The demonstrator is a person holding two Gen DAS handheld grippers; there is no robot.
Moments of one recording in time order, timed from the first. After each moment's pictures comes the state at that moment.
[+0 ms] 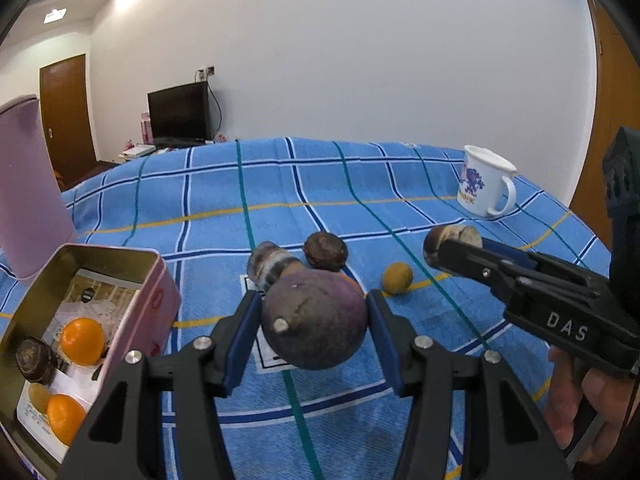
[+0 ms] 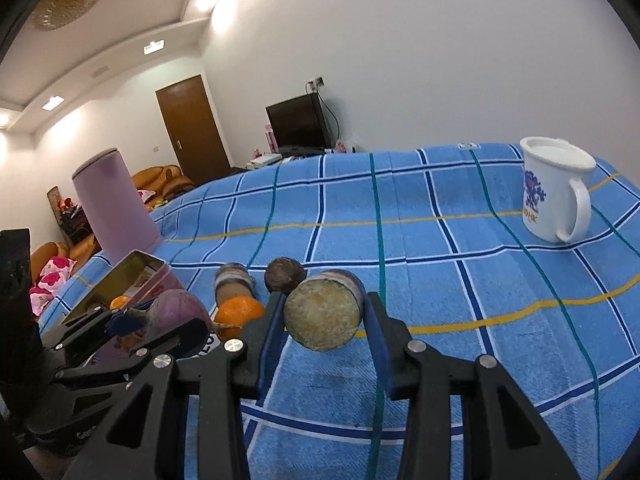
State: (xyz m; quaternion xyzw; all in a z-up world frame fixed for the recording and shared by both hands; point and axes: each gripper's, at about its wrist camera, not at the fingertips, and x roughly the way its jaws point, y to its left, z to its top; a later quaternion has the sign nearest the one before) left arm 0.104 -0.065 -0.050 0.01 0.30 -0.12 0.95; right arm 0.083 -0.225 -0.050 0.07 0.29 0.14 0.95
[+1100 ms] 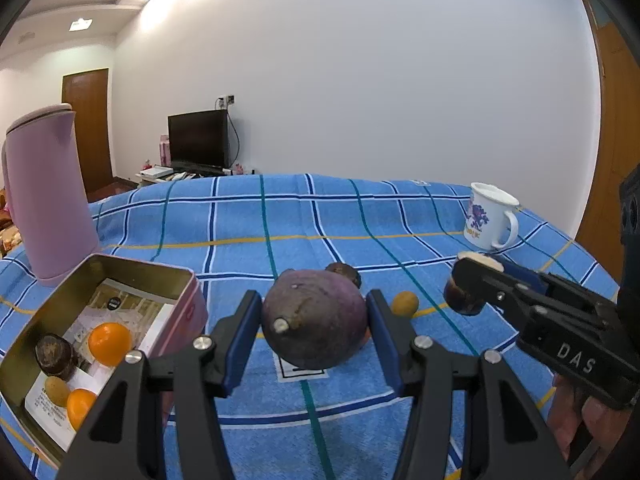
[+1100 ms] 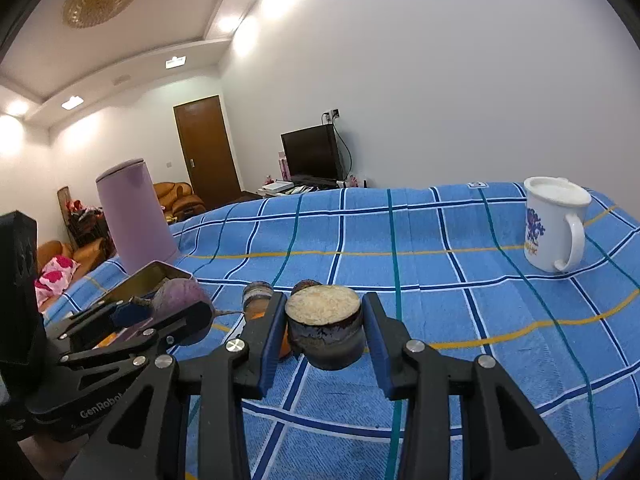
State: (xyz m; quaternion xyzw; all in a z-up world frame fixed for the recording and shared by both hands) left arm 0.084 -0.051 -0.037 -0.02 0.24 -0.10 0.96; right arm 0.056 -0.215 -0.038 0.05 0.23 0.15 0.96
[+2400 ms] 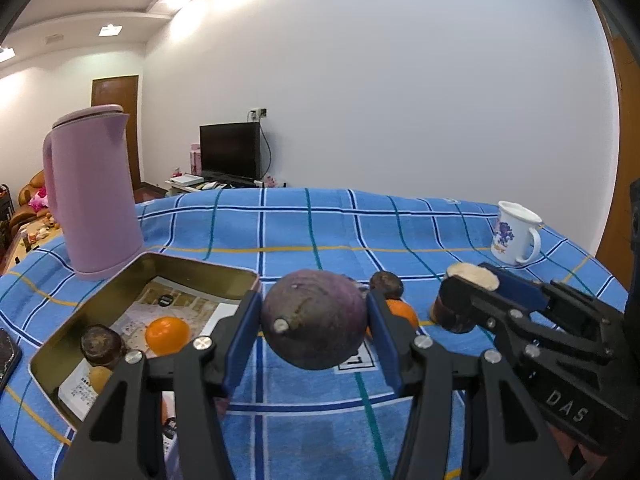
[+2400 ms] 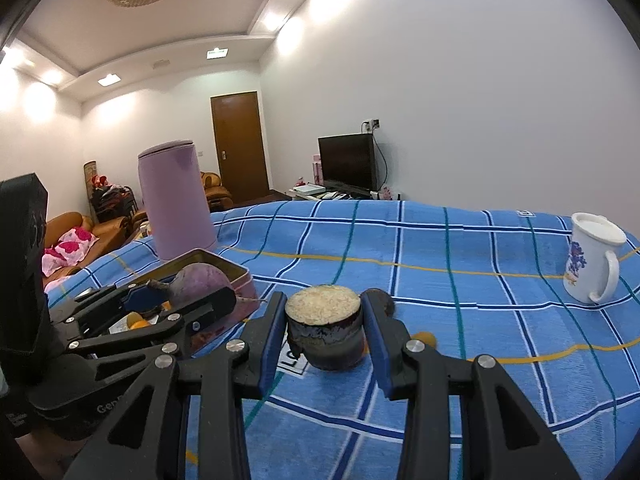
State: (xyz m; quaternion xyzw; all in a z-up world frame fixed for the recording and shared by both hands) left arm 0.063 -0.017 -0.033 -0.03 0.22 -0.04 0.97; right arm 0.042 -0.158 -0.036 0.00 0.20 0.20 0.96
